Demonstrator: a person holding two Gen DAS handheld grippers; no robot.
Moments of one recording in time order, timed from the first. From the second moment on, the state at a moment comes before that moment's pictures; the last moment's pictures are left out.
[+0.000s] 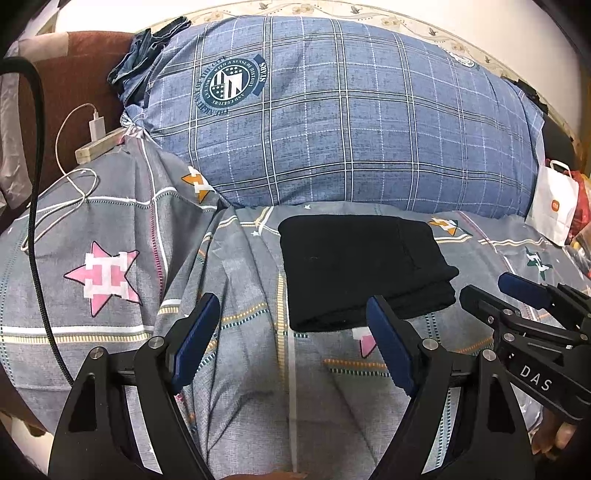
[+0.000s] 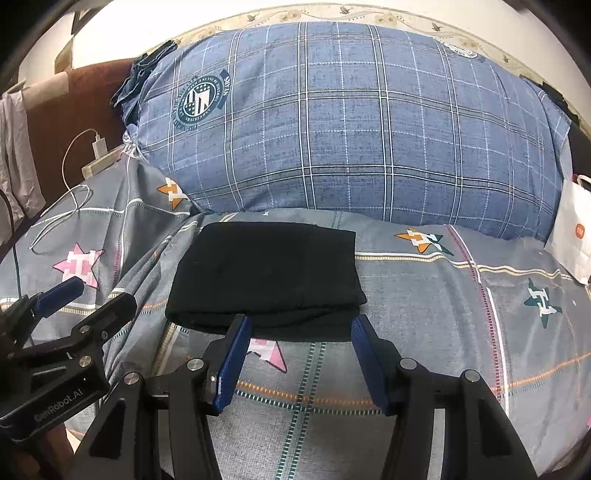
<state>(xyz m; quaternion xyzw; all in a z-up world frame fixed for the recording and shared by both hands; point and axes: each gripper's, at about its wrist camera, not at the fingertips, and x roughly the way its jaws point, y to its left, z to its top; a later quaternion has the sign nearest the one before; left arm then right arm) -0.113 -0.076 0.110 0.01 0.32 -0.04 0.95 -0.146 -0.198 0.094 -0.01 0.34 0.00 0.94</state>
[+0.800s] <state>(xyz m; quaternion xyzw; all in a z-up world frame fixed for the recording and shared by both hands) -0.113 -0.078 0.105 0.00 0.33 -0.04 0.94 -0.147 -0.197 0.089 -0.01 0.34 0.00 0.94</state>
